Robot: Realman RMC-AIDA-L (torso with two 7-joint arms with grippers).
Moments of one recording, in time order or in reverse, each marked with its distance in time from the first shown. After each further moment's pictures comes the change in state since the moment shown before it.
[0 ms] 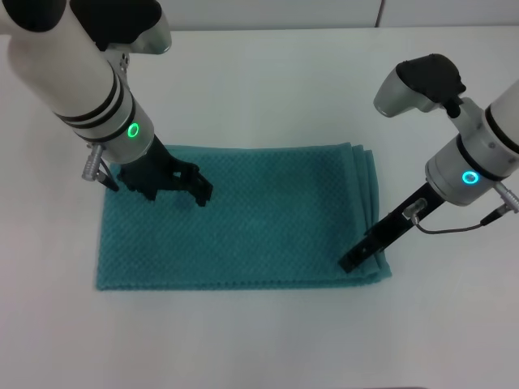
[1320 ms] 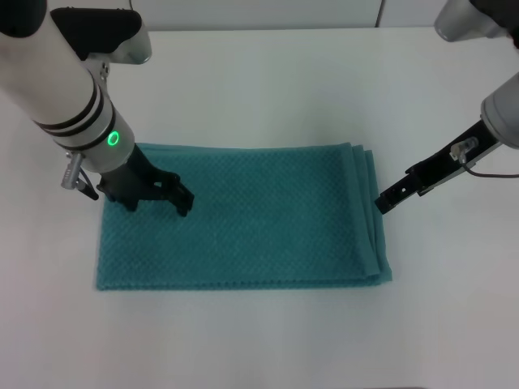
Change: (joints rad) left arm 0.031 0.003 -0.035 0.009 0.035 -0.040 0.011; right arm -0.099 -0.004 -0.006 -0.422 -0.017 0.225 0.174
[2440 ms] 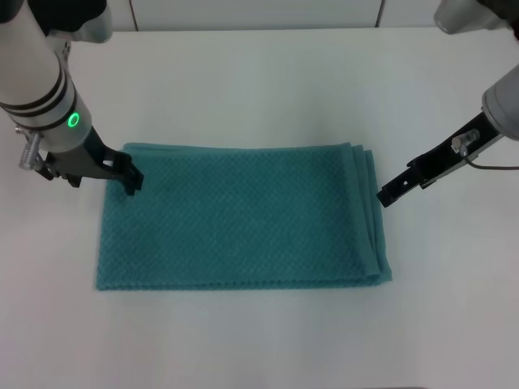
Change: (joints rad) left arm 0.014 -0.005 -0.069 0.077 0.235 -0.066 -0.030; right arm 0.014 -0.006 -0.008 -0.006 -0.009 0.002 0.012
